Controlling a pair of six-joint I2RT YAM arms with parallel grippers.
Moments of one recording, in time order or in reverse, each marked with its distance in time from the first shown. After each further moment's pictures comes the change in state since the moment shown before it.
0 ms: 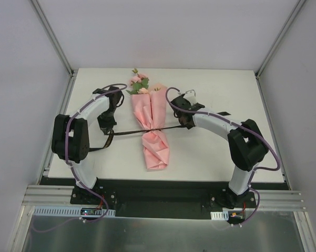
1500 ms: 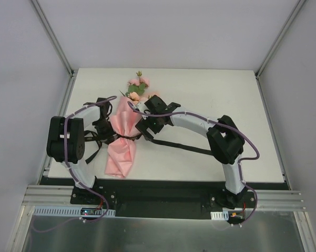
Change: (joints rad) left arm 0.180 -0.019 -0.232 0.246 0.465 0.129; right arm 0.173 0.235 0.284 0.058 -0.928 -0.476
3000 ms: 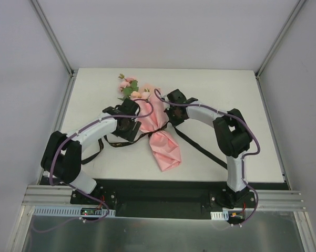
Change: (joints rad) left arm -0.411 -0.220 -0.020 0.104 -0.231 0.400; right arm -0.231 0.028 -0.095 0.052 0.135 0.130
